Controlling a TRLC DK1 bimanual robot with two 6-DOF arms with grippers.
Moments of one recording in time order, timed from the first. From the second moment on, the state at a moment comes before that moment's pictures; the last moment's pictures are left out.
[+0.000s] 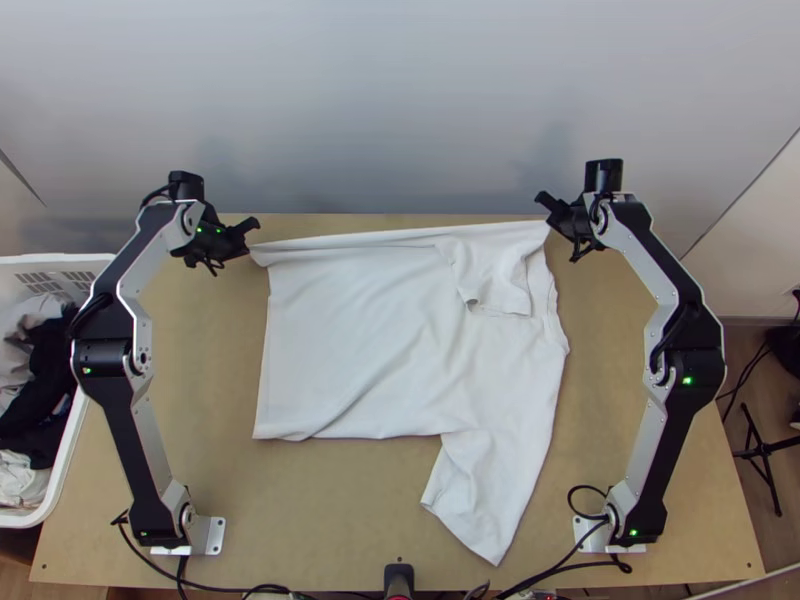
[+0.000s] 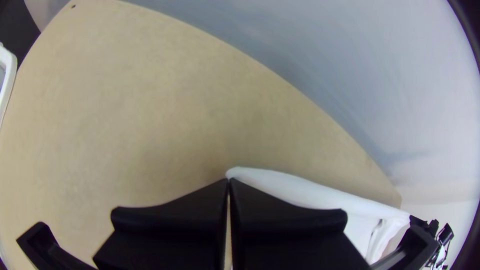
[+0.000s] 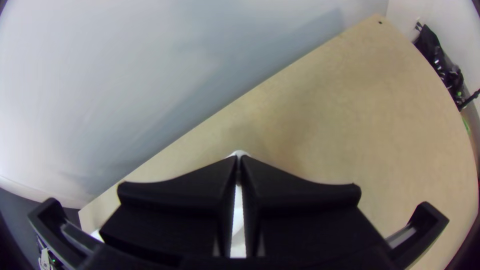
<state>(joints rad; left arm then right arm) 0.09 2.21 1.91 -0.74 0.23 -0.43 0.04 2.14 1.87 -0.56 -0.06 0.63</state>
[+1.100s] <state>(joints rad) 0.06 2.14 2.03 -1.12 0.38 -0.41 0.07 2.08 1.85 -0.95 -0.07 0.66</state>
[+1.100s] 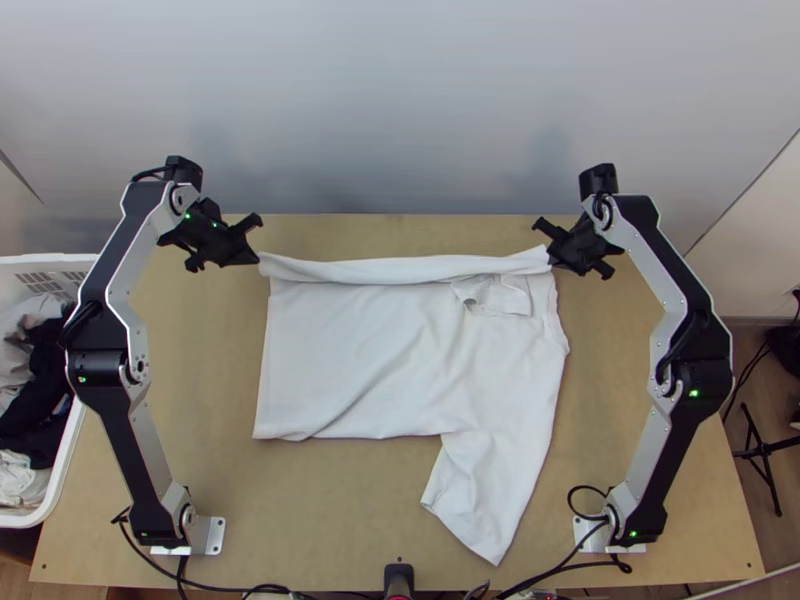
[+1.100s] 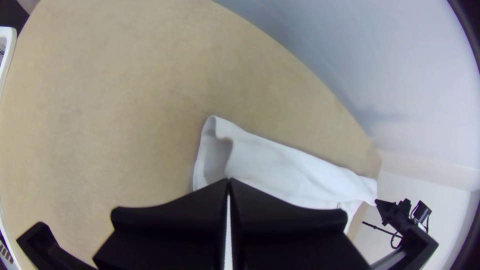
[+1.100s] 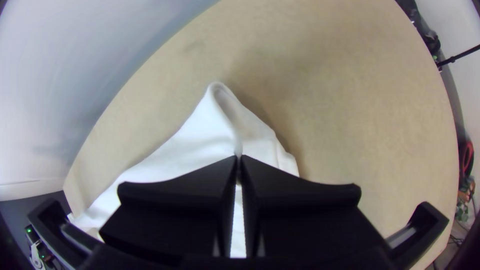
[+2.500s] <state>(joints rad) 0.00 2.02 1.70 -0.94 0.40 -0.32 0.09 1.93 1.50 -0.82 -0.01 0.65</state>
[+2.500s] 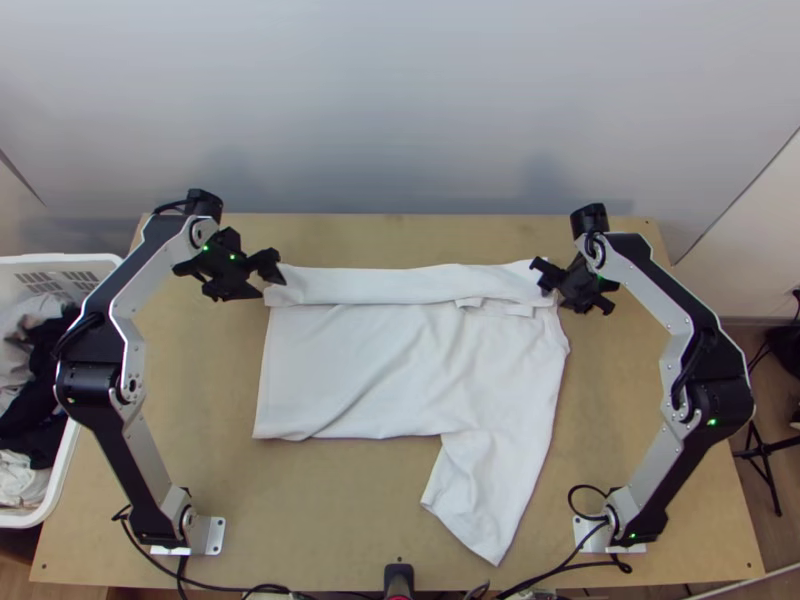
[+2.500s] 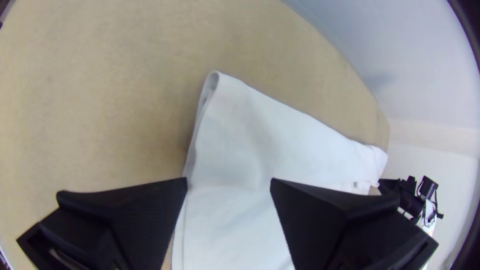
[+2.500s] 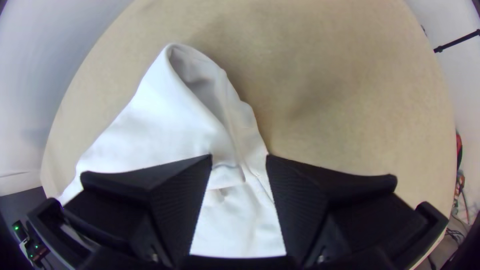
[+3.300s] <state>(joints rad) -0.07 1.66 1.35 -1.02 0.24 -0.14 0.16 1.51 1.20 -1.23 -0.06 0.74</state>
